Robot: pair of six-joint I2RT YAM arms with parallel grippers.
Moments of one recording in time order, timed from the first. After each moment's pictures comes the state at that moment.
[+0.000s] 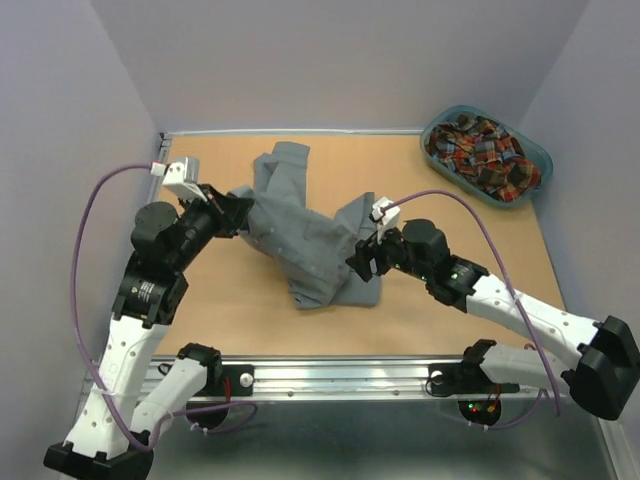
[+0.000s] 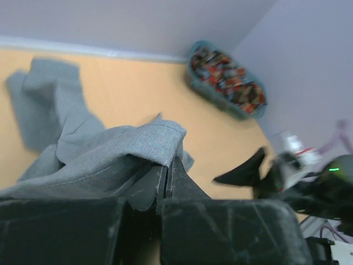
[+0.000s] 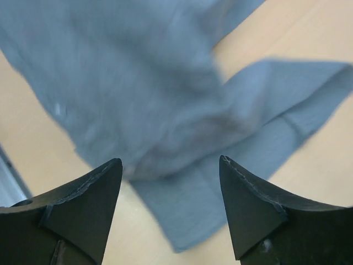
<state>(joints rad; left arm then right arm) -0.28 0.80 1.06 -0.33 0.25 -0.48 0.78 1.11 0.72 0.00 -0.13 0.11</state>
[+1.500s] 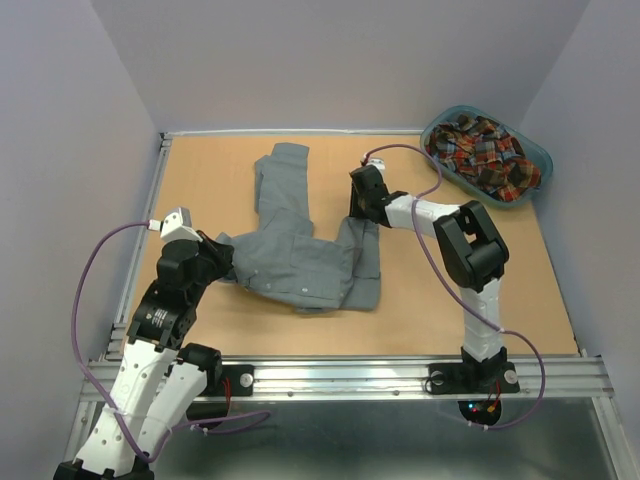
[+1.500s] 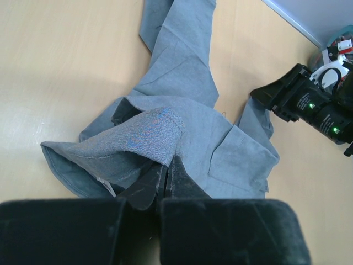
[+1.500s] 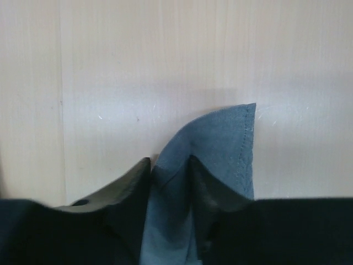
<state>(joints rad) -0.28 0.56 0.68 -0.56 -0.15 -0.68 0.53 2.08 1.40 -0.08 0.30 0.45</state>
